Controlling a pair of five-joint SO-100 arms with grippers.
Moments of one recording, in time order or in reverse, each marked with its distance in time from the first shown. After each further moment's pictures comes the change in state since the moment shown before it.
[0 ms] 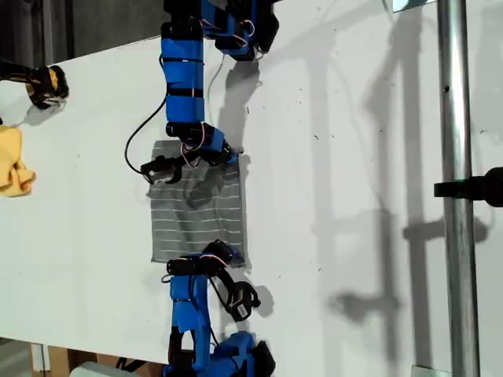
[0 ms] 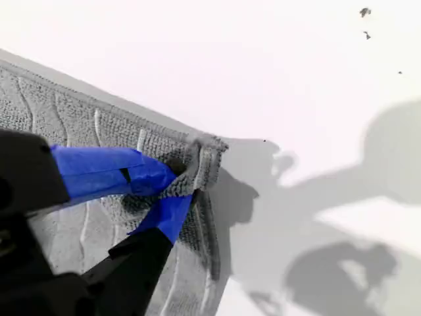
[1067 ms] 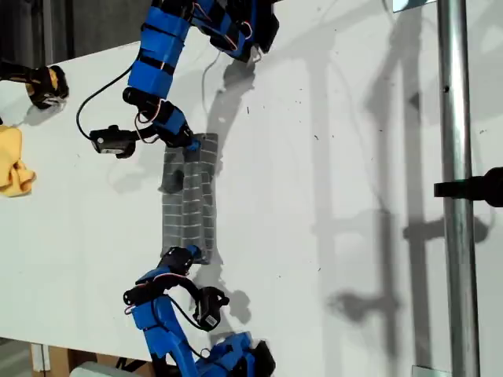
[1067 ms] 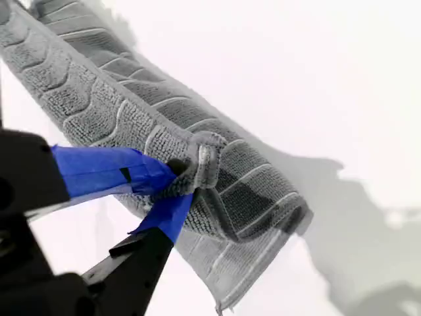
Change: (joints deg) arm 0 -17.2 11.4 -1.3 -5.0 9.4; arm 1 19.2 11.4 -0.5 4.7 -9.6
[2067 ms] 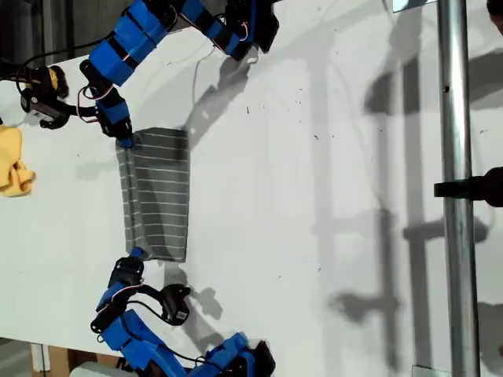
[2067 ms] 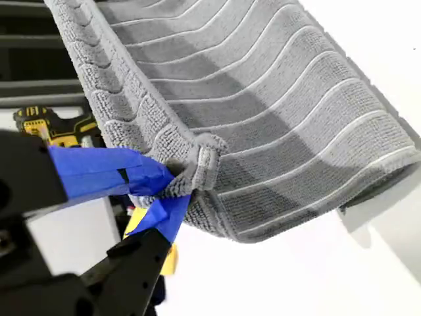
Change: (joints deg) arm 0 -20.6 0.0 -5.4 -15.4 10.1; arm 1 23.5 -7.0 -14.9 -15.4 -12.8
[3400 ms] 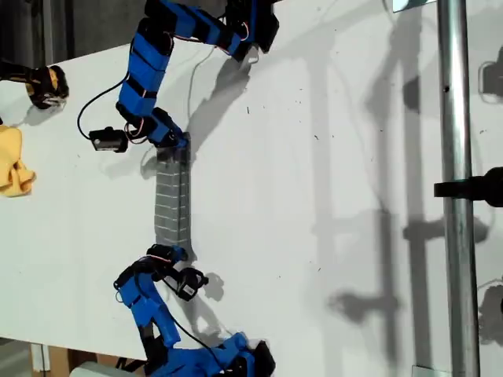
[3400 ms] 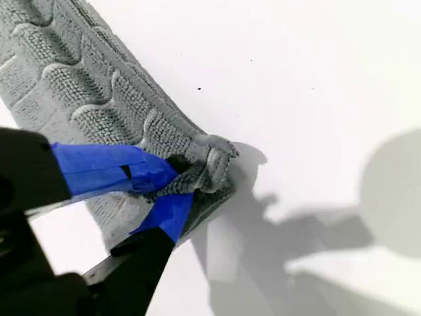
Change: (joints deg) arm 0 1.7 -29.8 -10.0 12.3 -8.2; arm 1 -5.4 -17.5 9.8 7.7 5.4
